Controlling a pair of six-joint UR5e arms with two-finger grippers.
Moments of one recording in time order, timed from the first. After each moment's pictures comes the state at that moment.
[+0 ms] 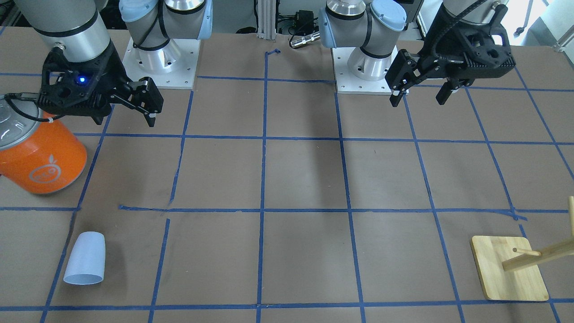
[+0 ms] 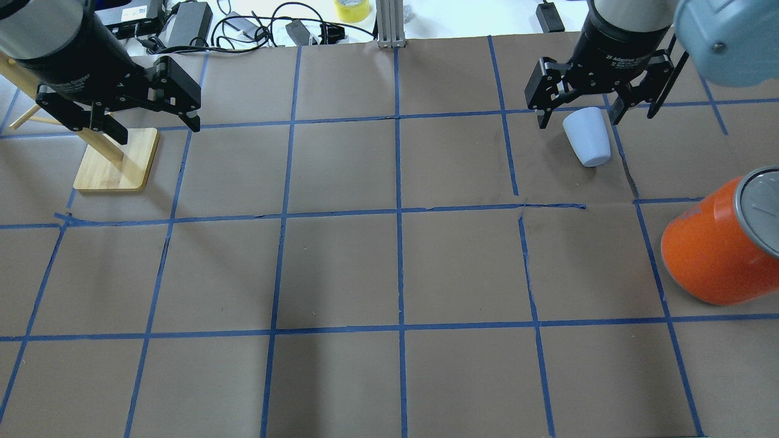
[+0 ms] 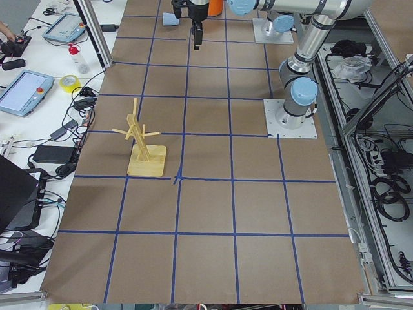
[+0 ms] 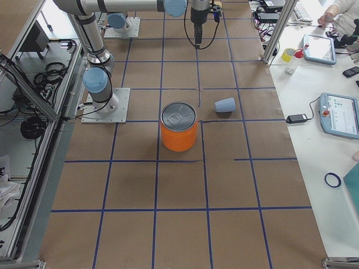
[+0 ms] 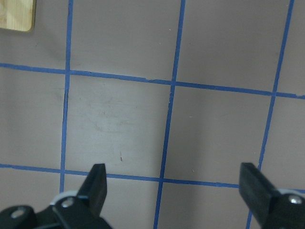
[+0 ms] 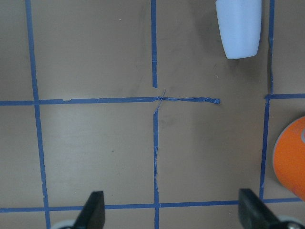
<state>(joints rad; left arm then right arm) -1.47 -1.49 -1.55 -1.58 1.54 -0.03 1.58 -1.52 1.51 -1.56 -1.60 0.02</state>
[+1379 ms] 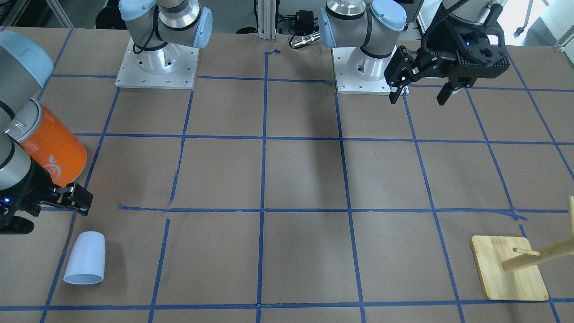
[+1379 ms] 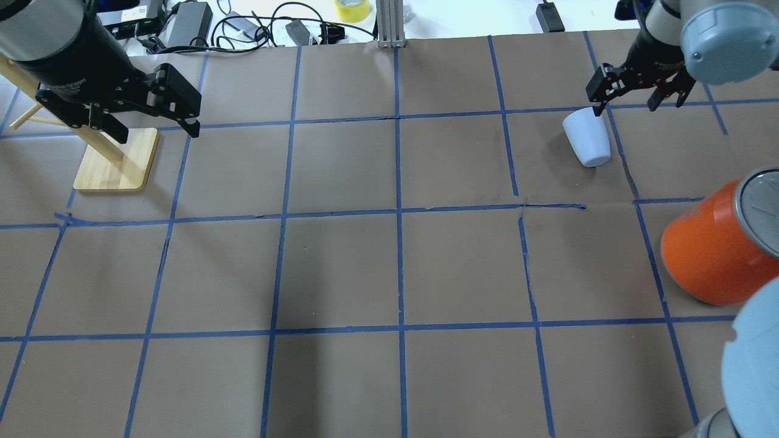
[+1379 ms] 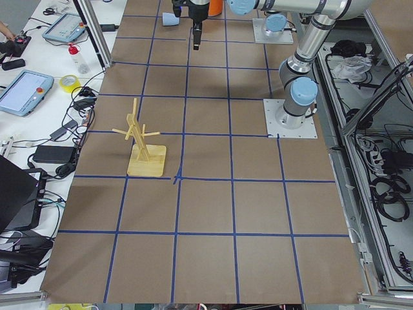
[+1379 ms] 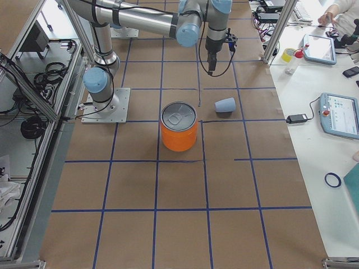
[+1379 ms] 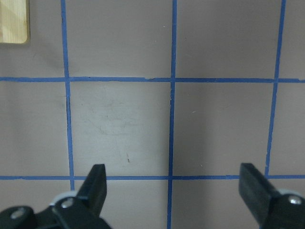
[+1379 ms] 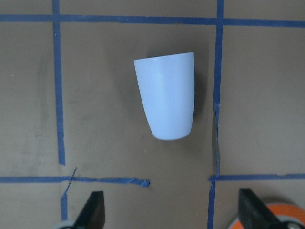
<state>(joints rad) -1.48 -1.49 -1.55 -1.59 1.54 0.07 1.34 -1.20 1.52 -1.93 -1.61 -0.26</state>
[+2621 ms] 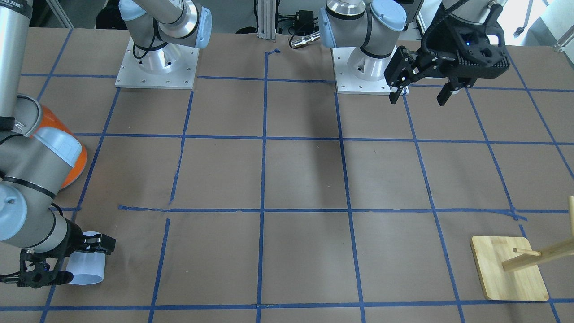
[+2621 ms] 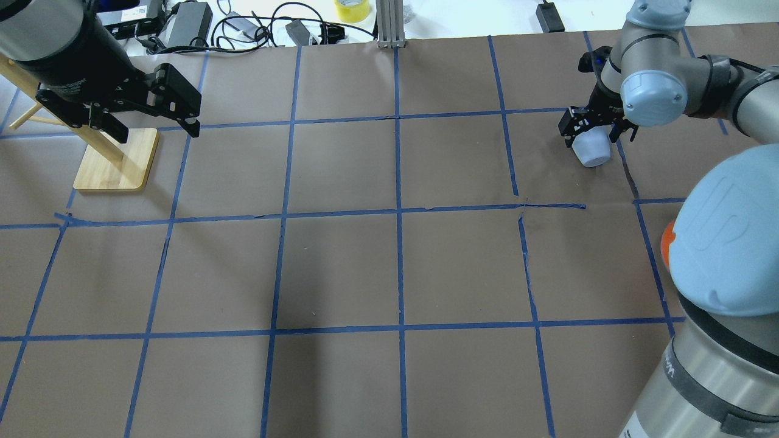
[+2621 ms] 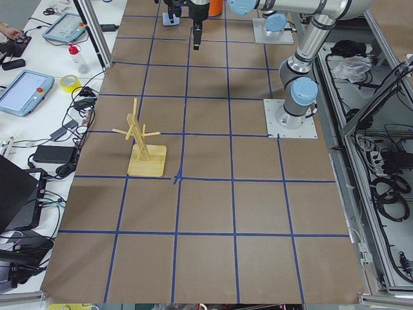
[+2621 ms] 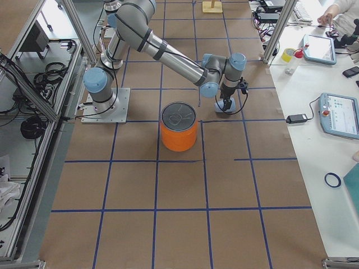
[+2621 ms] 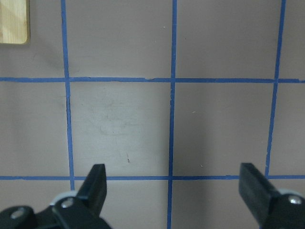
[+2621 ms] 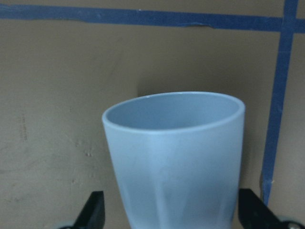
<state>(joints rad) -1.48 -1.49 -1.55 -1.59 1.54 0.07 1.34 -0.97 1.52 -2.10 -1.61 -0.27</state>
